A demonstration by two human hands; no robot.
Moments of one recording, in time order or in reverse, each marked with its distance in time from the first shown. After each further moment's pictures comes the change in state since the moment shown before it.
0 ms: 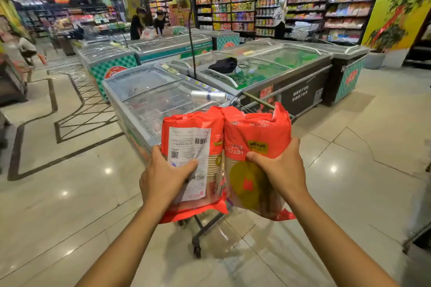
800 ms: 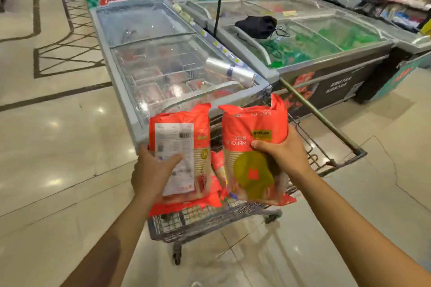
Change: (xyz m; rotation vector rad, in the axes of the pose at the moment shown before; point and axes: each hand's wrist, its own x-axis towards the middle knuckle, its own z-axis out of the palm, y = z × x) left_hand 0.346 -0.120 0.196 -0.127 -0.047 -0.413; right_hand 0.365 0.063 0.258 -0.039 -0.338 0.041
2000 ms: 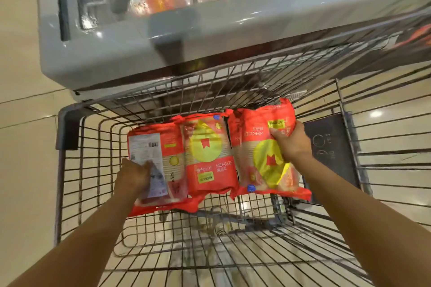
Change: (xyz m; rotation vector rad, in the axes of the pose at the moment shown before) left_hand 0.233 -0.299 0.278 0.333 -0.215 -0.691; right_hand 0.324 0.374 0.231 -0.568 -0.291 0.430
